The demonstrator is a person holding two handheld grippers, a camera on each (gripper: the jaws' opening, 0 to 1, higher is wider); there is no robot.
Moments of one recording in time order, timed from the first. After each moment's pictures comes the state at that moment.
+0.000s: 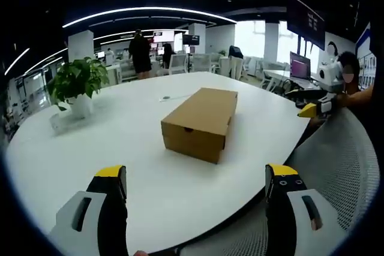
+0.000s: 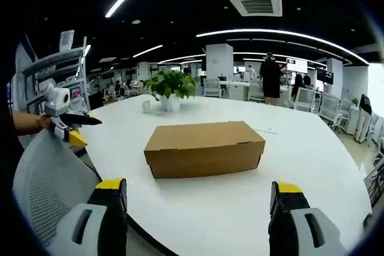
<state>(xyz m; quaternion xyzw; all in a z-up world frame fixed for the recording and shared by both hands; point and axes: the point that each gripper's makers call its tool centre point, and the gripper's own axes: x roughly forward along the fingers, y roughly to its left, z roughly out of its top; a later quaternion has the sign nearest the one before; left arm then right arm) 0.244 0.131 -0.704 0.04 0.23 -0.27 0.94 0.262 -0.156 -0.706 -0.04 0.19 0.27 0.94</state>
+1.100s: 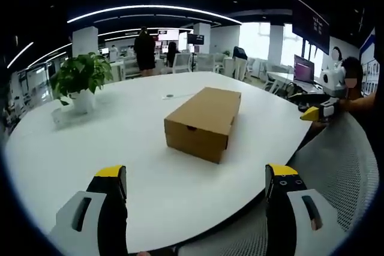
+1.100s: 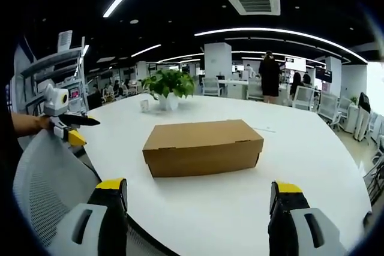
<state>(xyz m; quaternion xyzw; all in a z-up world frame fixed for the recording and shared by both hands) 0.246 0.135 -0.707 0.03 0.23 -0.26 0.94 0.262 -0.159 -0.708 -0.04 0.20 0.27 0.94</state>
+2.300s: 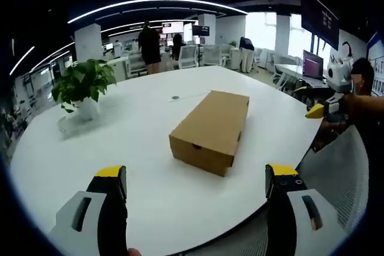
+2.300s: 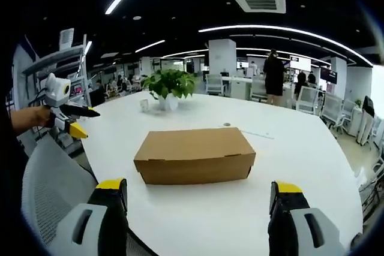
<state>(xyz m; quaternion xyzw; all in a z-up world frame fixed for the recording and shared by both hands) 0.281 0.118 -0.670 0.05 0.26 -0.23 0.94 0.303 -0.177 -0.678 -0.06 0.22 0.29 0.93</state>
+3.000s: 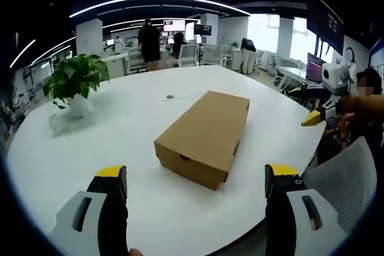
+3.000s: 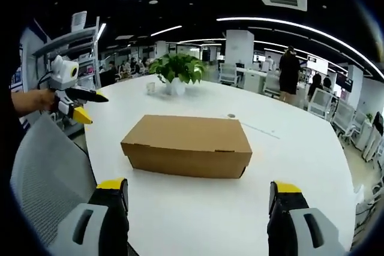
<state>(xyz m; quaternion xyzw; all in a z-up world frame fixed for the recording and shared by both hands) 0.314 0.083 -0.690 0.04 0.27 -0.22 0.94 0.340 -0.195 -0.700 -0.11 0.24 0.33 0.90</state>
